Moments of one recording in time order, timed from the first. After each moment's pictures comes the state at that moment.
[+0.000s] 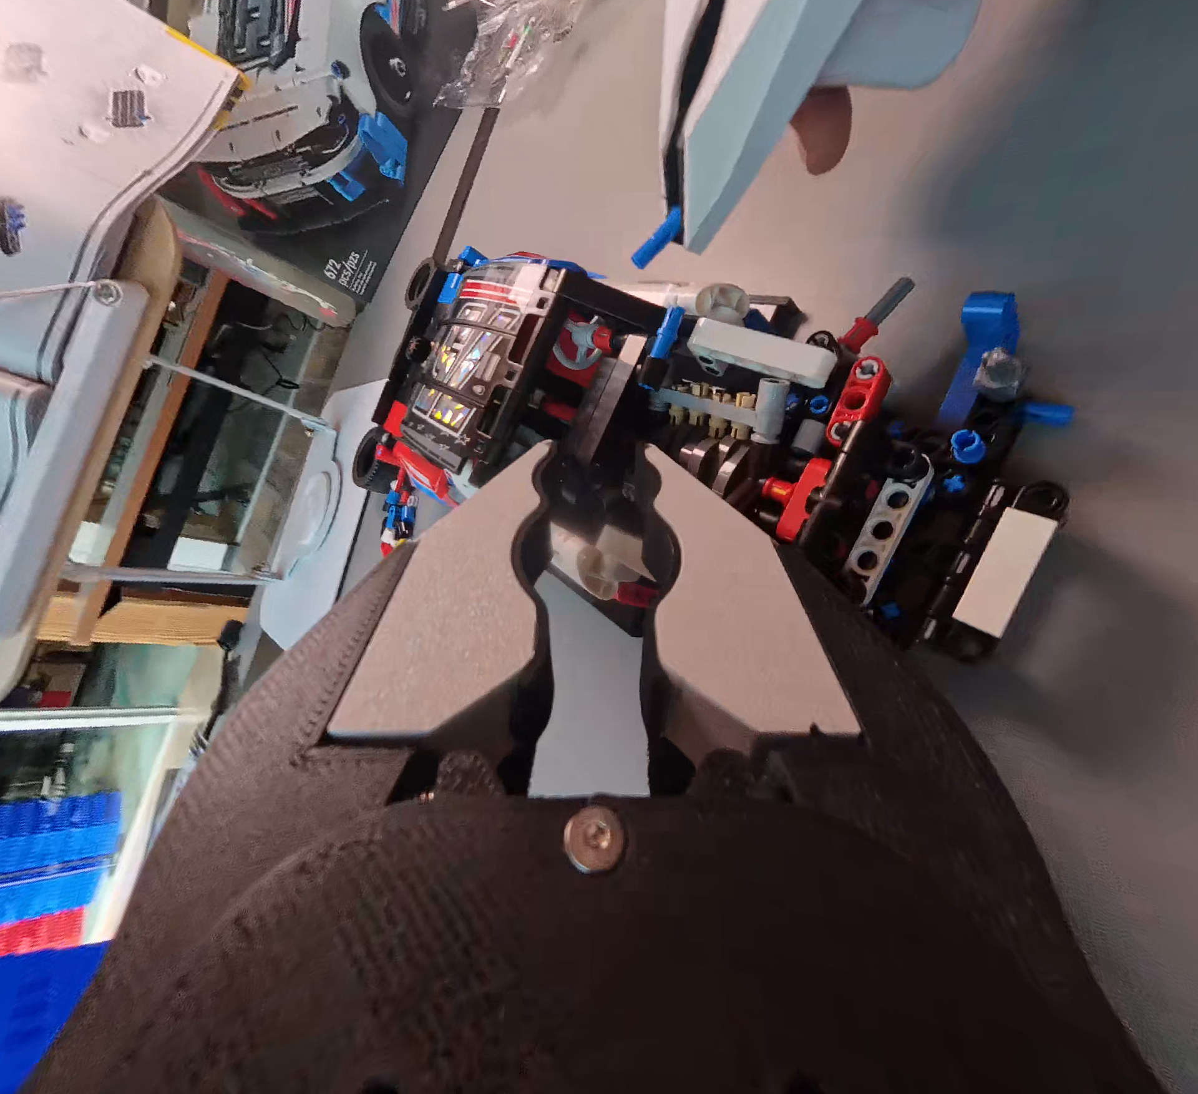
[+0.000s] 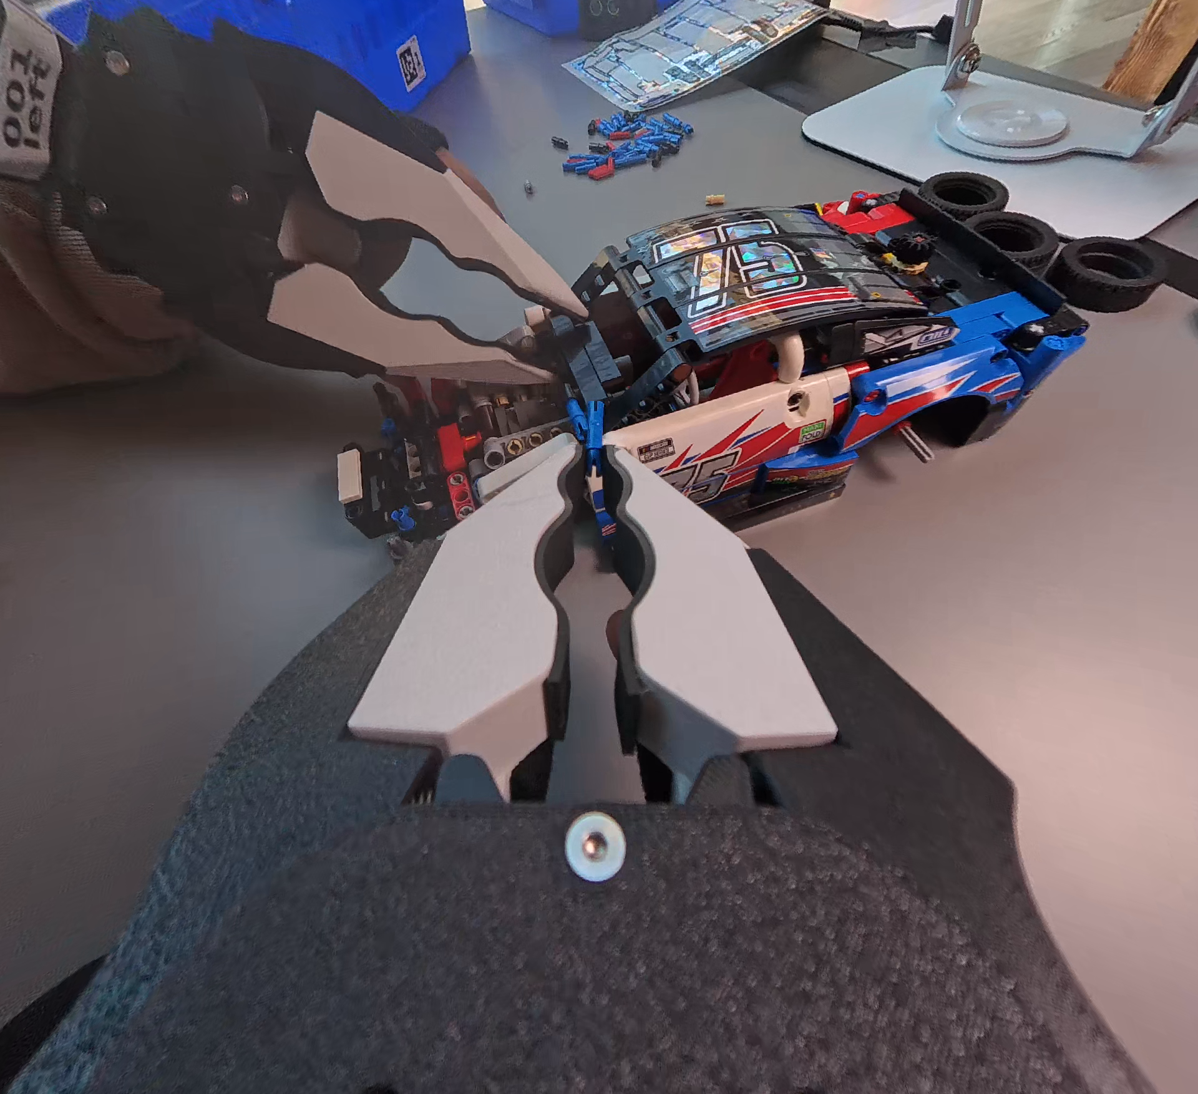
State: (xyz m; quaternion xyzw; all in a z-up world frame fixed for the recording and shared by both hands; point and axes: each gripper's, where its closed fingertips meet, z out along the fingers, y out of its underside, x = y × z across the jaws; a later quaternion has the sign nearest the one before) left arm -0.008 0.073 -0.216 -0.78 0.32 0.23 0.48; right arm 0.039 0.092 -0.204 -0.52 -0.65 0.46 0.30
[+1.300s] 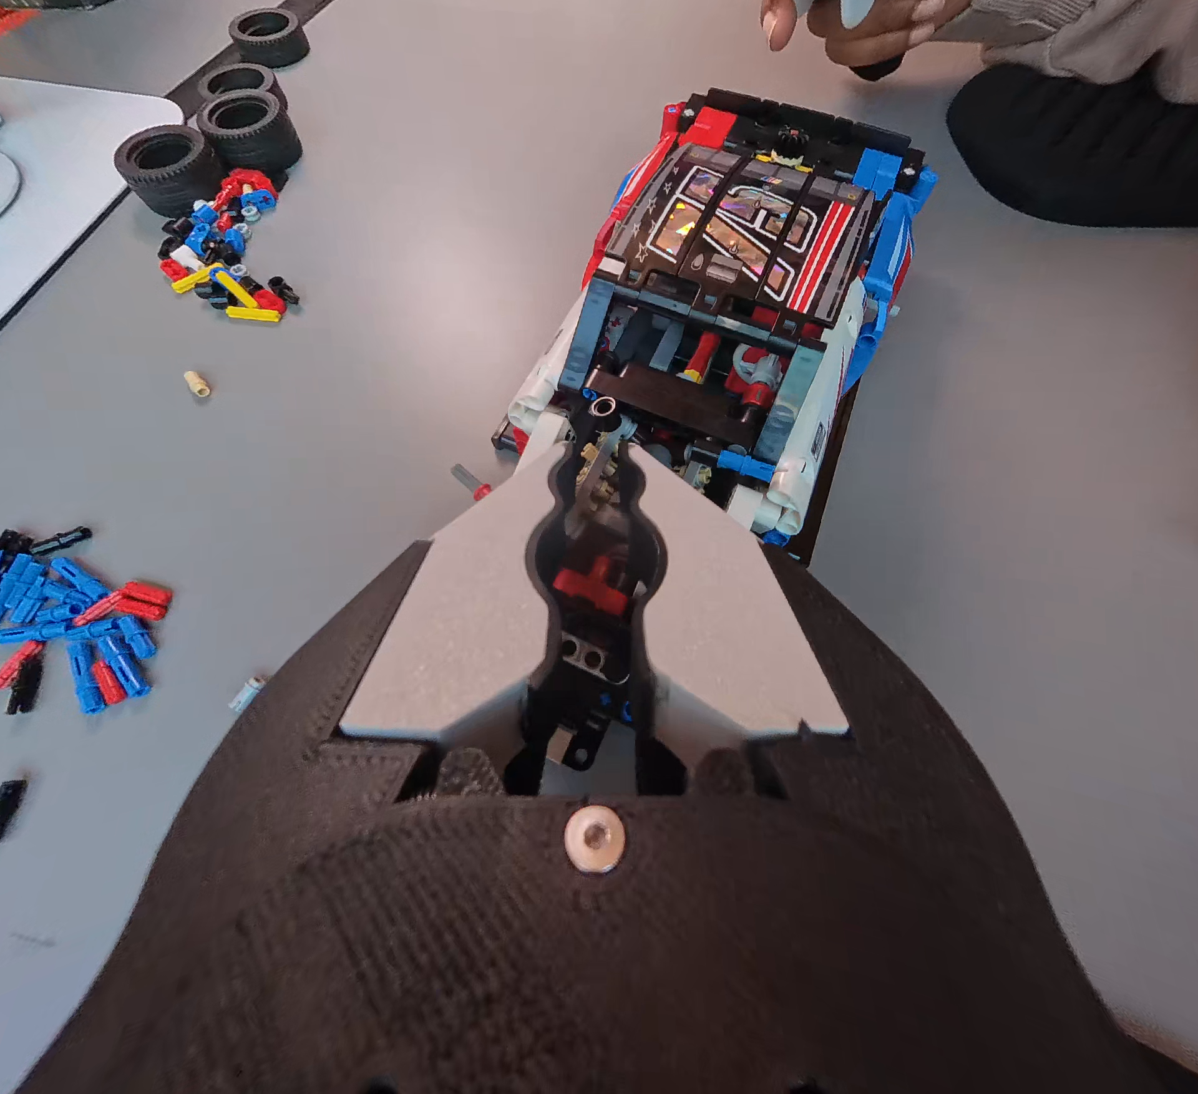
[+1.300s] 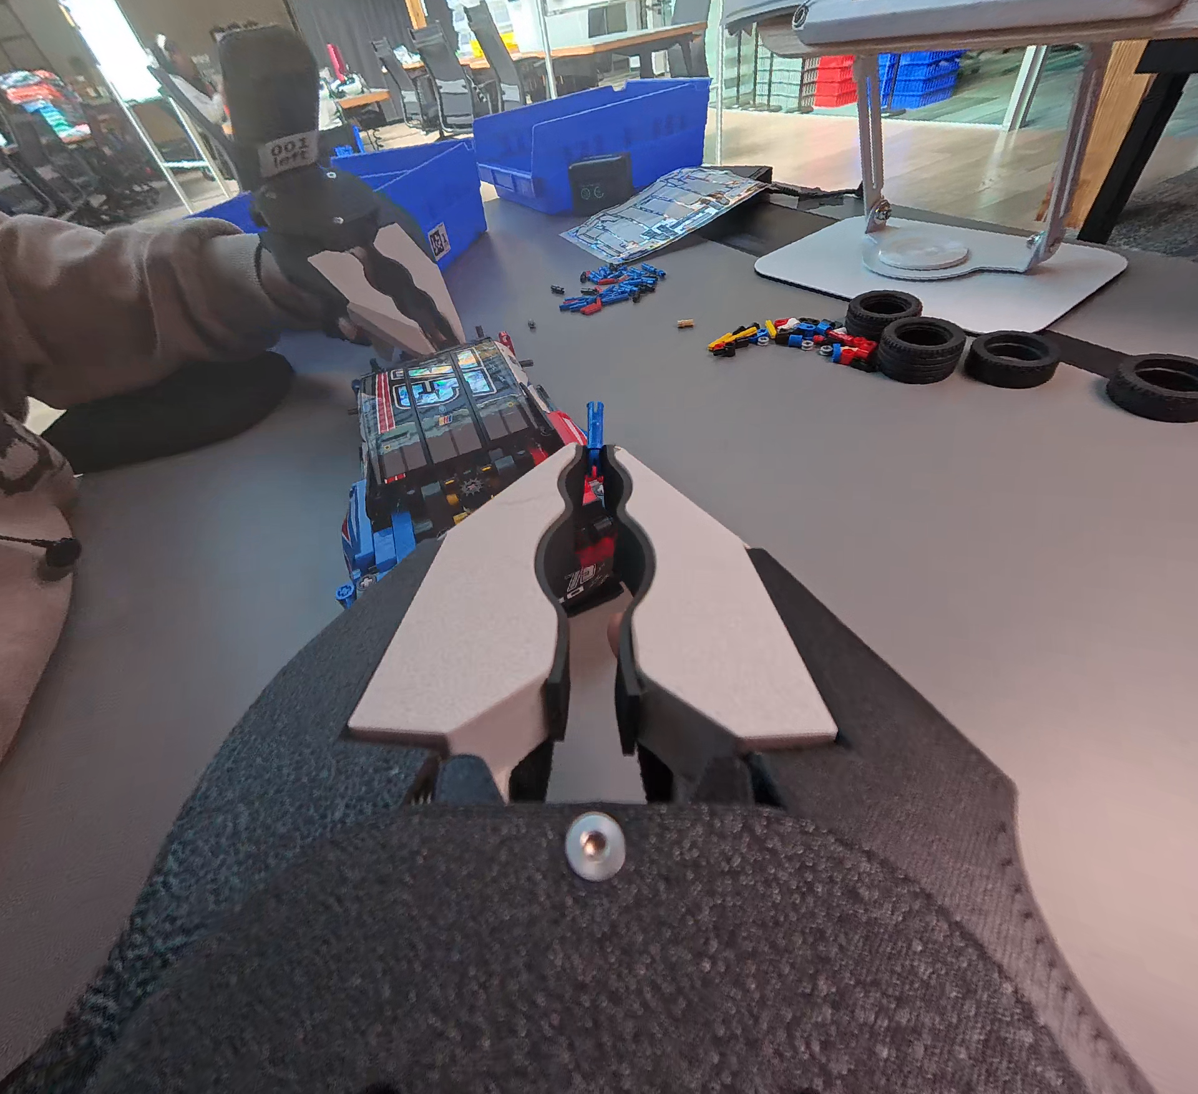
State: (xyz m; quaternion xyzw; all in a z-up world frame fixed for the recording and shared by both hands) left arm -0.088 -0.031 -0.218 -0.84 0.21 -0.13 0.48; right arm 0.047 0.107 -0.168 -0.50 -0.58 0.54 0.35
